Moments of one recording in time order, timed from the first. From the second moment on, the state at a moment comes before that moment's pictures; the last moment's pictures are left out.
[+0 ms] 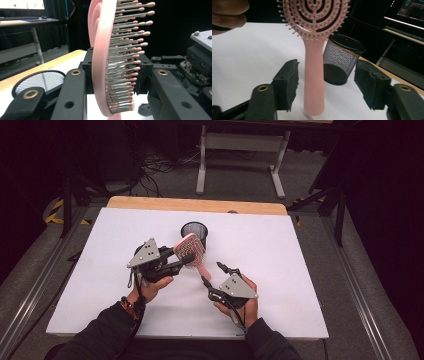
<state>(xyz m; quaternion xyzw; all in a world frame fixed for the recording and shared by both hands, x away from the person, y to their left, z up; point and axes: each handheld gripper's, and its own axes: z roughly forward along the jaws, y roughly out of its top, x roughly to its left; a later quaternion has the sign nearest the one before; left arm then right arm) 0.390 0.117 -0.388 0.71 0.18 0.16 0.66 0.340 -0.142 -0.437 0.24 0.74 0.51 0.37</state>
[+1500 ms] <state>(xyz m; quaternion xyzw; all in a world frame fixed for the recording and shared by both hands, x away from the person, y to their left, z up) 0.404 0.161 -0.384 0.71 0.22 0.20 0.65 0.326 -0.217 -0.434 0.26 0.71 0.48 0.44</state>
